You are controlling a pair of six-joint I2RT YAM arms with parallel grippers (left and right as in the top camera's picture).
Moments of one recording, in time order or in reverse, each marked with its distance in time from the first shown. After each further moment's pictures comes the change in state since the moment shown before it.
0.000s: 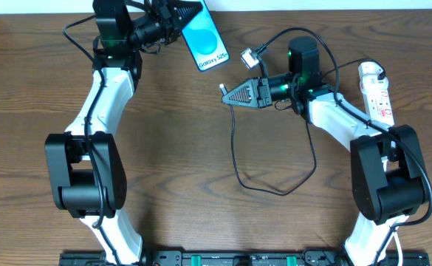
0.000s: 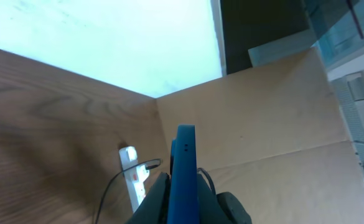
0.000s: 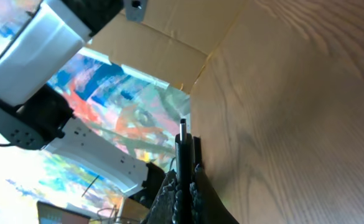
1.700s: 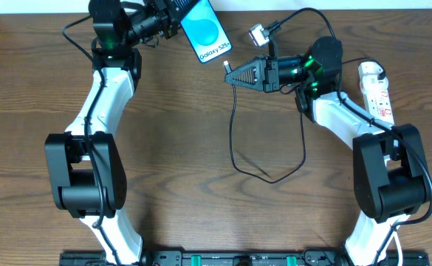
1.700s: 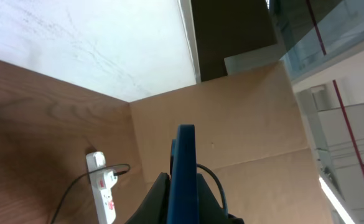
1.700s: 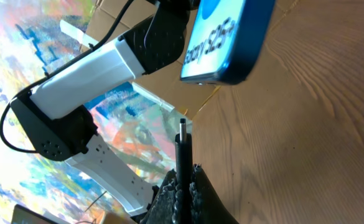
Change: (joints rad) left arm 0.000 0.000 0.000 0.178 -0.004 -0.227; right arm -0.028 0.005 0.000 0.698 0.027 0.529
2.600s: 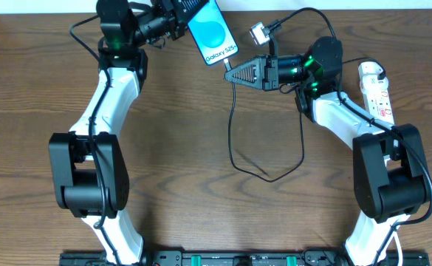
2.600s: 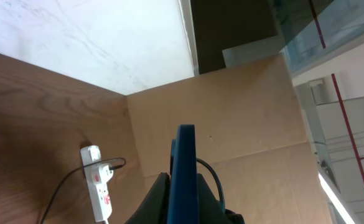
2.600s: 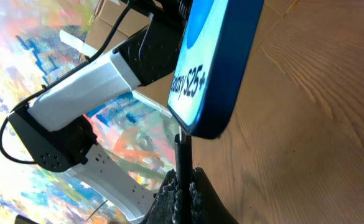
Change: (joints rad) left arm -0.033 0.000 0.000 0.000 0.000 -0.005; right arm 0.000 0.000 0.000 0.002 0.027 0.025
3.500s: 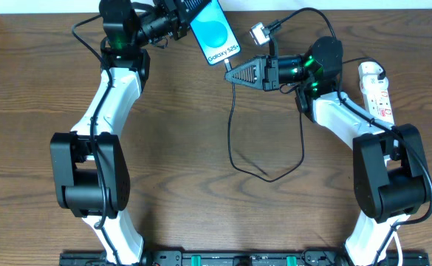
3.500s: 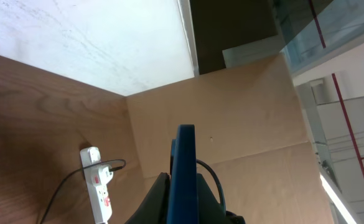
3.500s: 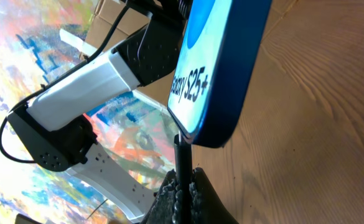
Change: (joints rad) left arm -0.013 0.000 0.000 0.000 -0.010 0.007; right arm 0.000 0.000 0.000 0.000 -0.005 0.000
